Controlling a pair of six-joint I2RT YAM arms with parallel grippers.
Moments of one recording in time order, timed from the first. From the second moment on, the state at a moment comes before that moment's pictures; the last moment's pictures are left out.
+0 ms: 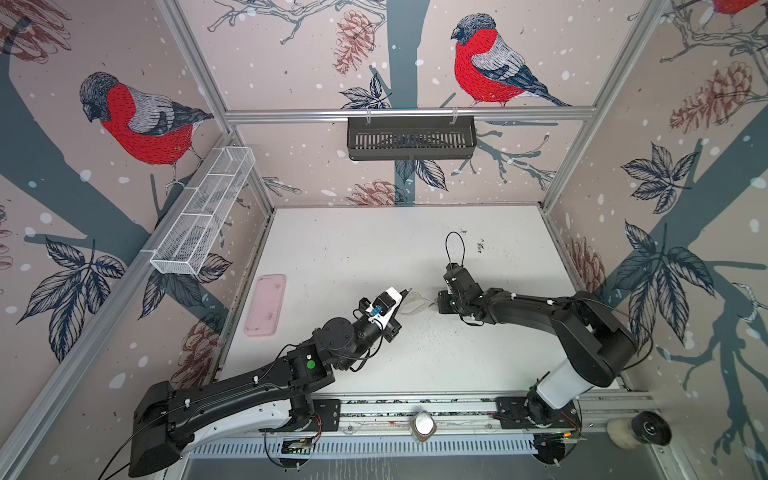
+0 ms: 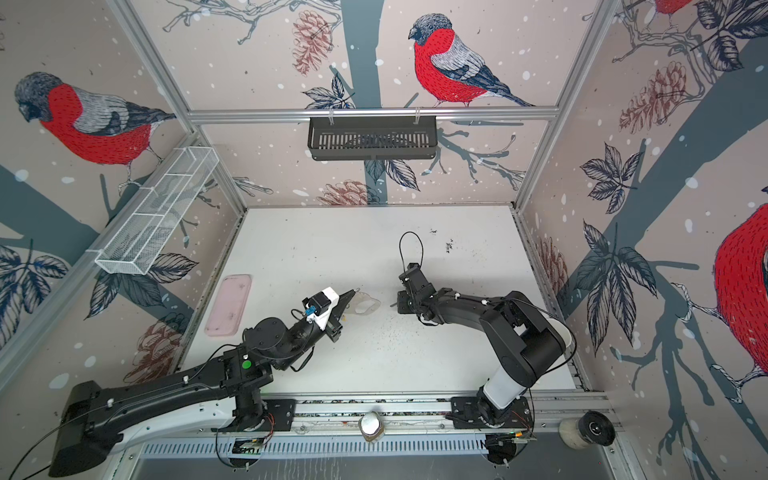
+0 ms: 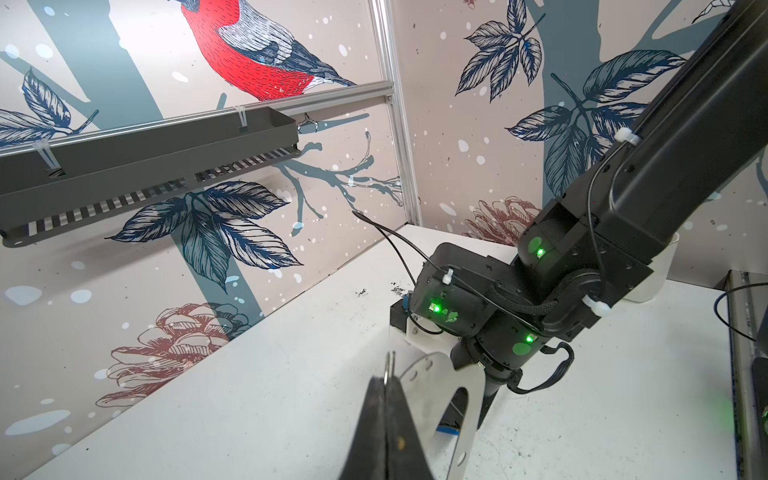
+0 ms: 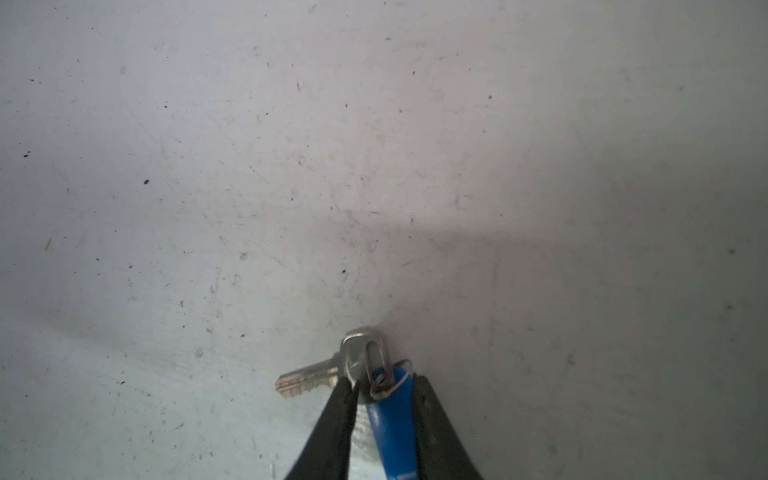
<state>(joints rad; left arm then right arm) -1.15 0.79 0.50 0.34 -0.34 0.21 0.67 1.62 0.75 -0.08 0.04 0.53</state>
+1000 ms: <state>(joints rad) -1.15 0.79 0.50 0.34 -0.34 0.21 0.67 1.66 0.79 -0.09 0.06 0.52</state>
